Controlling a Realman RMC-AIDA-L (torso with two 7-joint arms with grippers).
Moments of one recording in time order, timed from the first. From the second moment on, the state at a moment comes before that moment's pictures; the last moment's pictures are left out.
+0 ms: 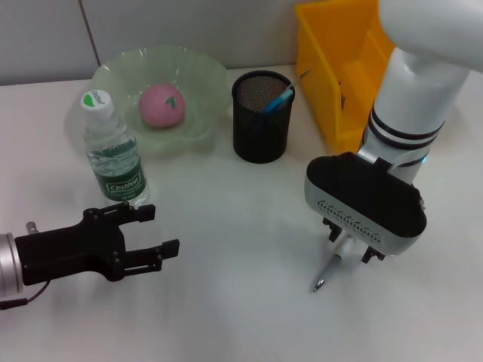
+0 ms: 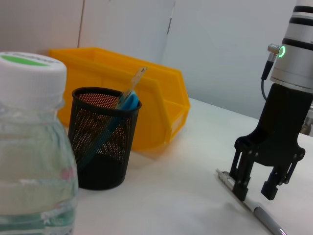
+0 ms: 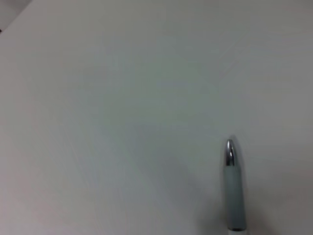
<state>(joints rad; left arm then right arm) -0.47 -2.07 0.75 0.53 1.97 1.50 -1.22 0.92 2.06 -1.65 -0.92 -2.65 -1.56 1.27</state>
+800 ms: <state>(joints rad) -0.47 -2.07 0.75 0.53 1.97 1.50 -1.22 0.92 2.07 -1.66 -0.89 -2.65 -1.52 1.27</state>
